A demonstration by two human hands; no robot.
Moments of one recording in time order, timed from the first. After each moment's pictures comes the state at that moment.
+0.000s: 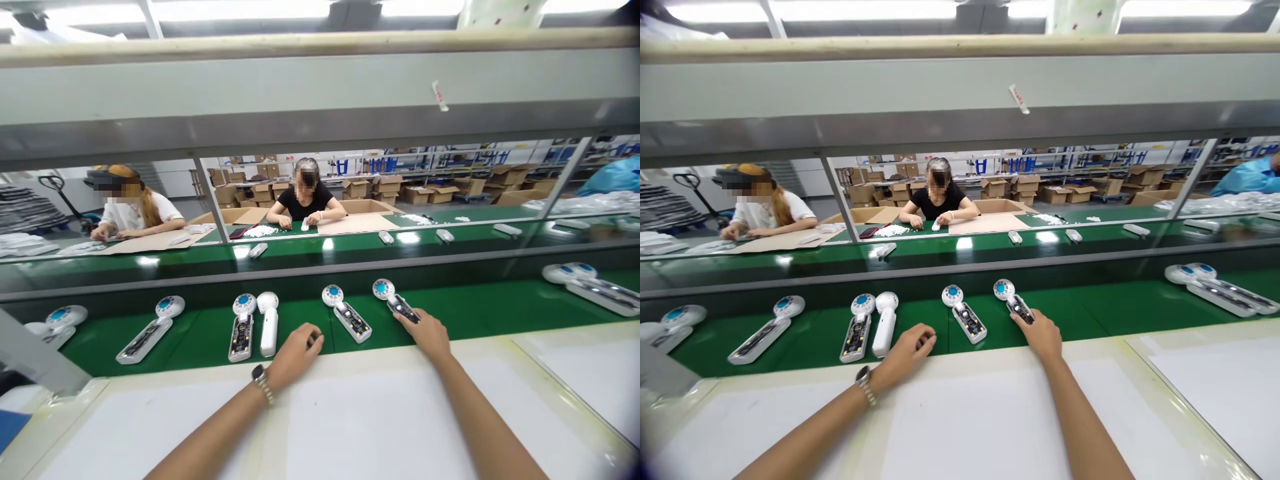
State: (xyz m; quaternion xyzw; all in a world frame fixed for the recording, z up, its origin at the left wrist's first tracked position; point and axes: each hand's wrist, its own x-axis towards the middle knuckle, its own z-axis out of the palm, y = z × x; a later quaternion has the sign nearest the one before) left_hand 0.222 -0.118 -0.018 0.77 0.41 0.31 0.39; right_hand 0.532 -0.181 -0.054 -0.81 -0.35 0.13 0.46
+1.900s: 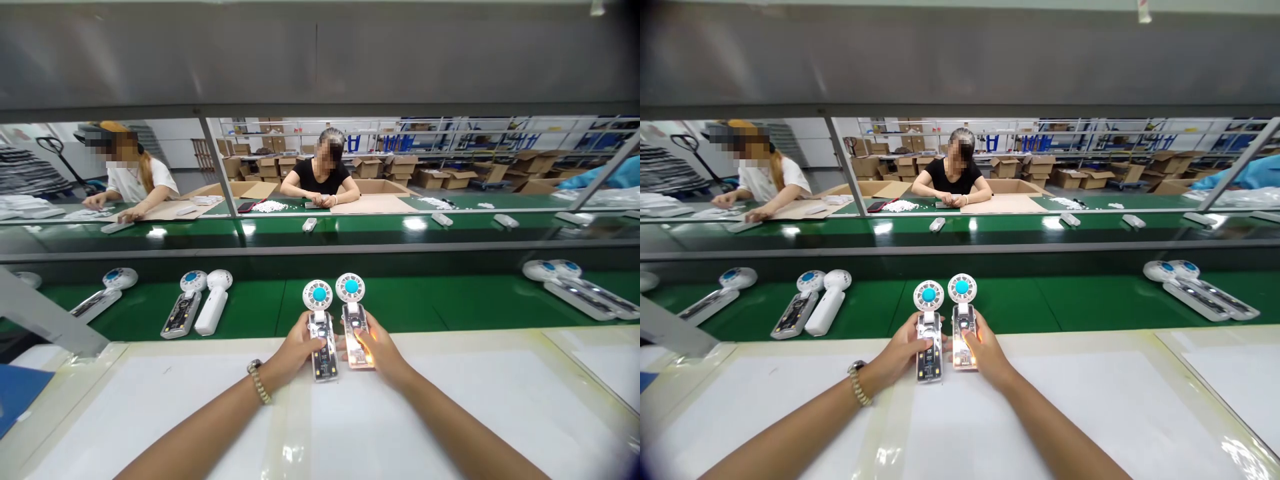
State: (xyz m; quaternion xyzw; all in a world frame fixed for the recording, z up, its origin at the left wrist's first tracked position) left_hand 0.187 -0.141 -0.026 0.50 0.29 0.32 0.75; right_hand 0.359 -0.195 -0.040 -0.43 -0.35 0.59 0.59
